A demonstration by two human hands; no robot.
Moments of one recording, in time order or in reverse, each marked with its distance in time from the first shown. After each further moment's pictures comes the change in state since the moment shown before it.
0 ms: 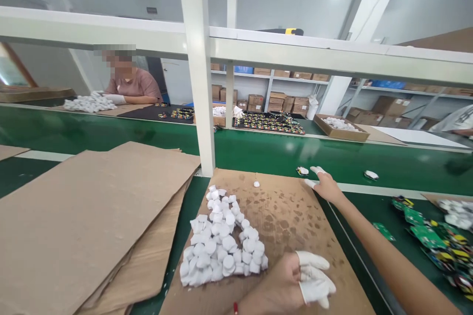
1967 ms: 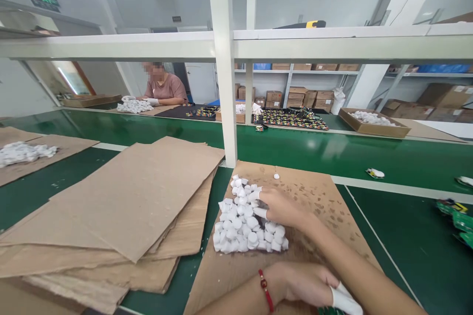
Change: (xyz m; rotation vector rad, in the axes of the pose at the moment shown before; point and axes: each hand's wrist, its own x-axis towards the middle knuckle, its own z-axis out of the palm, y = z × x) left_hand 0.017 -0.057 -0.013 0.272 -0.275 -0.209; right_hand -0.099 -0.204 -0.003 0.399 -0.323 -0.855
